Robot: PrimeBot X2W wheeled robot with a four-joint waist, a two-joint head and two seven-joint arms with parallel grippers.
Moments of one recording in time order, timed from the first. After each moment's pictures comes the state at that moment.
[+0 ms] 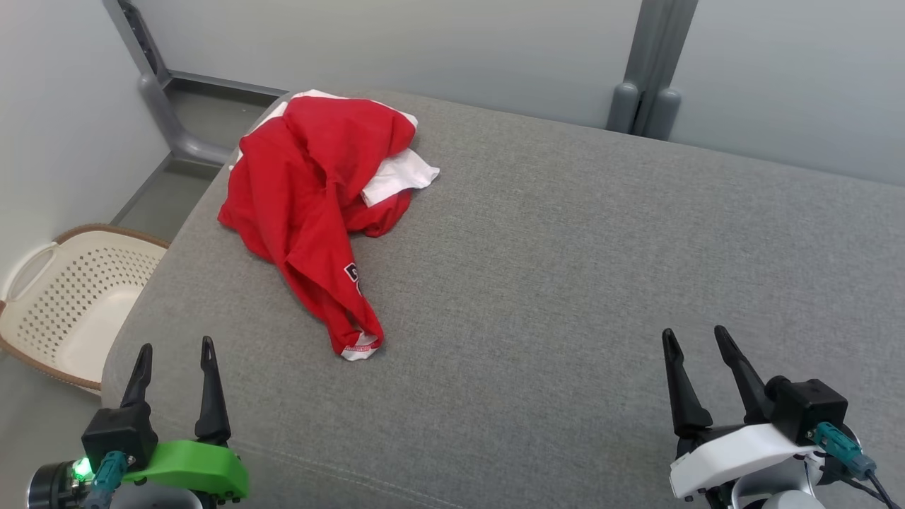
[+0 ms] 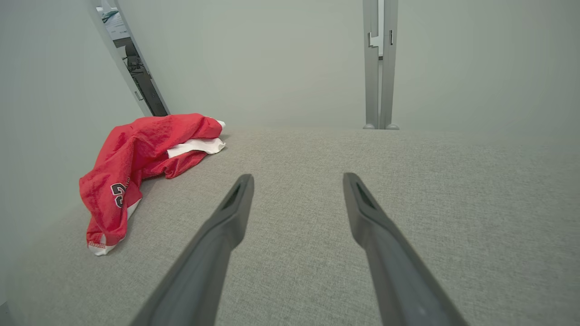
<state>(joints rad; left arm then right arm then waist) -0.02 0.17 -0.05 0.19 -0.22 0.07 -0.20 0.04 -0.05 0.06 0.10 0.23 0.13 -0.19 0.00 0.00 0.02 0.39</state>
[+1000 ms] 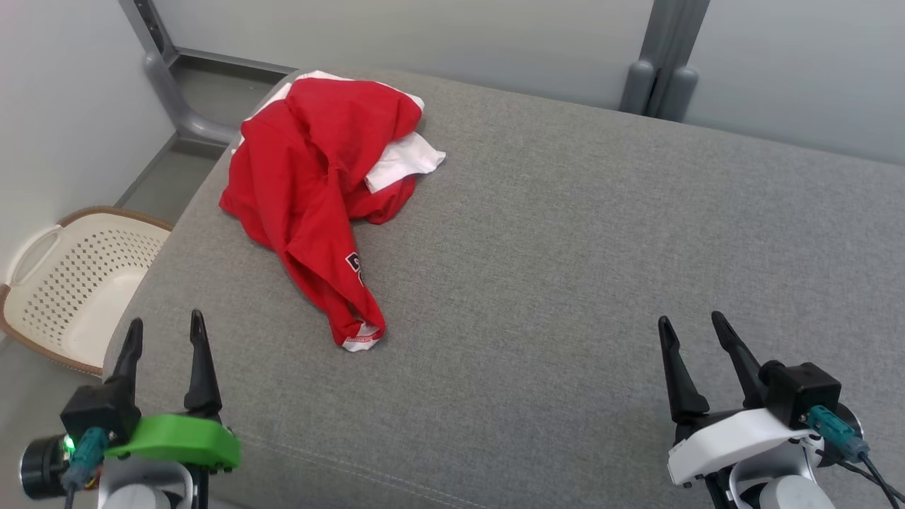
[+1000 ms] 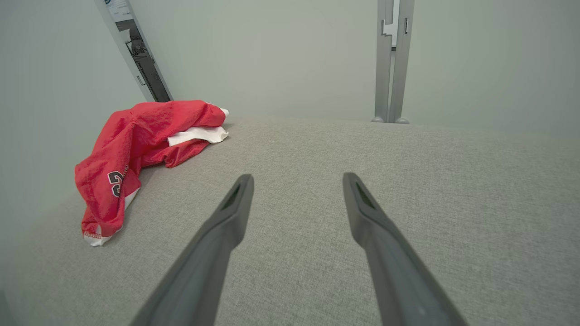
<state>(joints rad) -0.07 0.18 -0.04 0.23 -0.29 0.05 -0.23 0.01 -0.05 0.05 0.10 0.19 0.13 -0.16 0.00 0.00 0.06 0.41</state>
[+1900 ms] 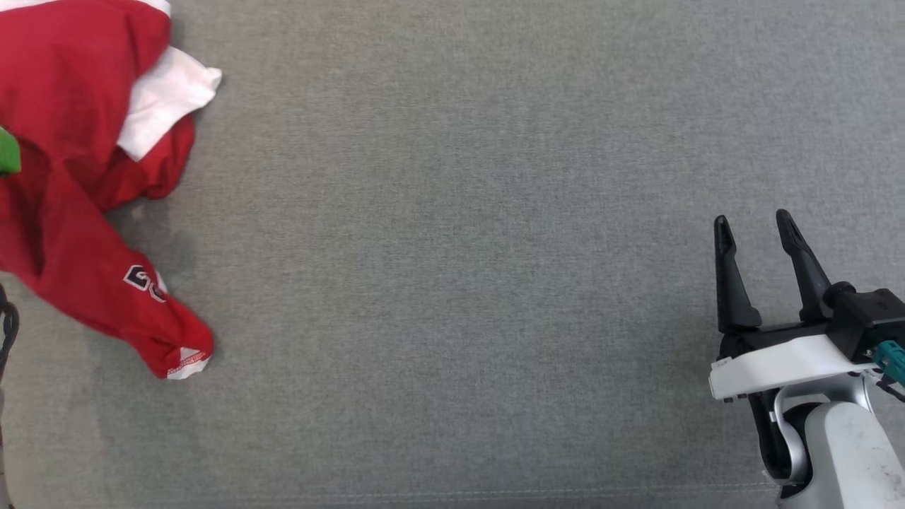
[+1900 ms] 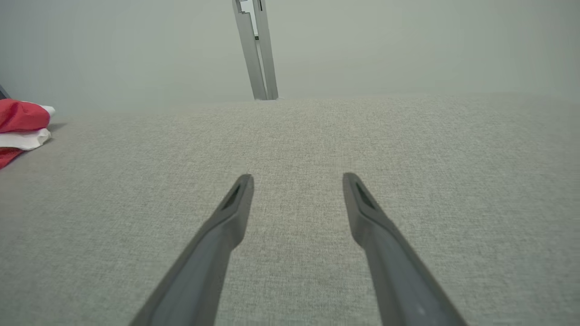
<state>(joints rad) -0.82 0.41 0.03 0.51 -0.40 -0.09 -0.09 -0.12 -0.09 -0.03 -0.01 0.14 0.13 -0.16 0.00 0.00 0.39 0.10</state>
